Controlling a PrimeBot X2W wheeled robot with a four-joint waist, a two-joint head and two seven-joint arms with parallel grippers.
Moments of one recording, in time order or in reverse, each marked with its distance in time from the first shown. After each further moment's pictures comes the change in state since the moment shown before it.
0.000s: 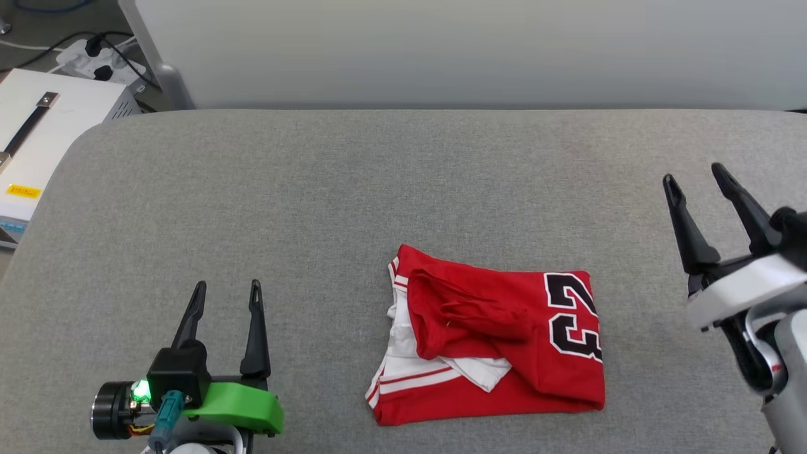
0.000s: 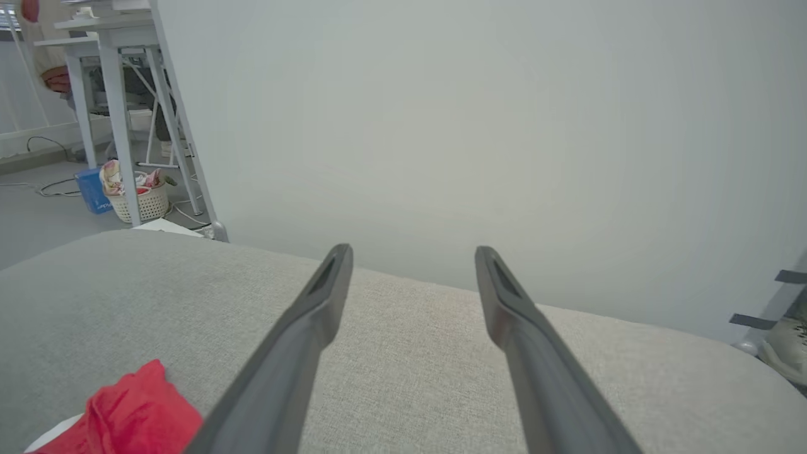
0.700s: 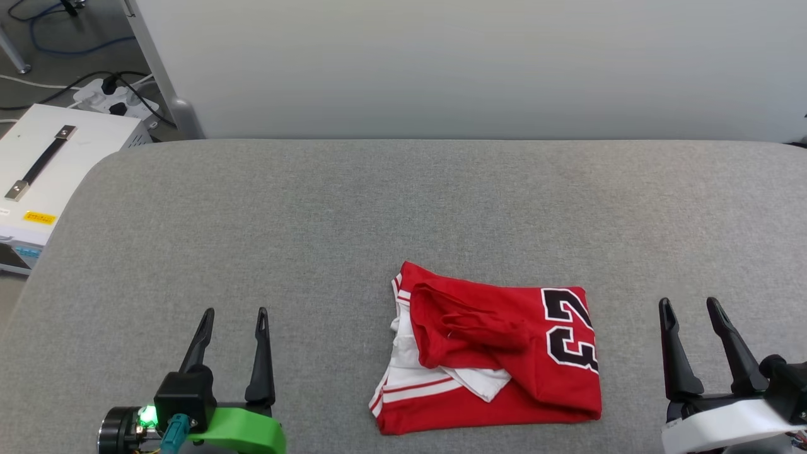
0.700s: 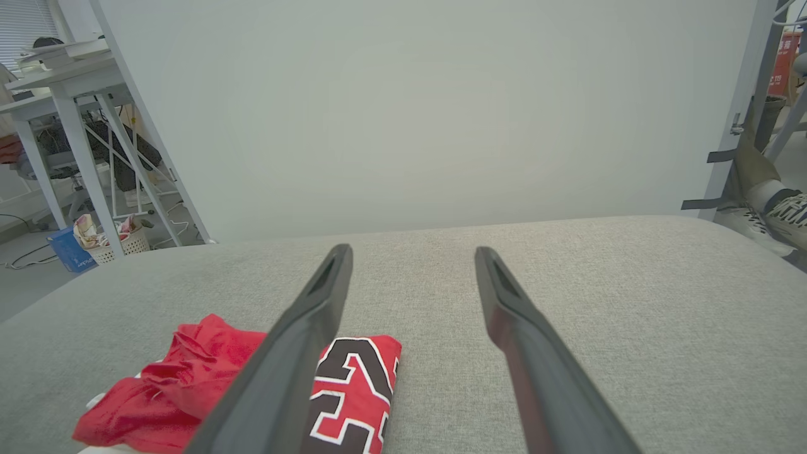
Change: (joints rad) left arm 0.062 -0.004 -0.005 -0.002 0.000 -0.016 0.000; right arm 0.450 0.301 -0.271 -0.256 -0.182 0.000 -0.009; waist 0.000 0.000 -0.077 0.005
